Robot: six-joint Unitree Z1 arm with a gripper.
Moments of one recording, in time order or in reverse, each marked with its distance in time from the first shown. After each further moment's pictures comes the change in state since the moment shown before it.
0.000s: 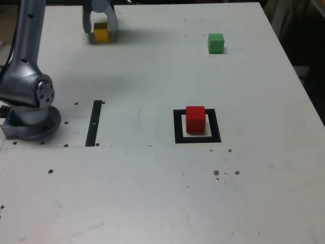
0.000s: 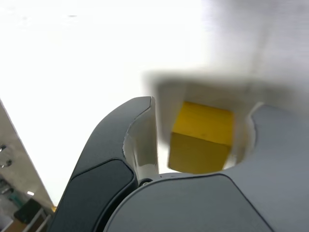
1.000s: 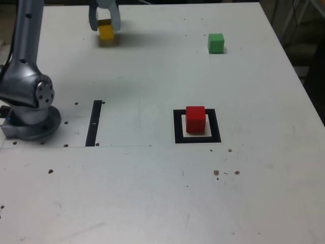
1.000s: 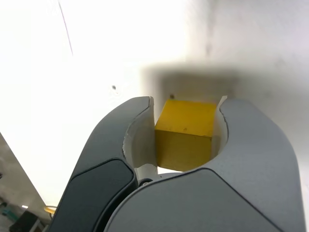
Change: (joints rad) arm -0.043 -0.075 0.030 0.015 -0.080 0.002
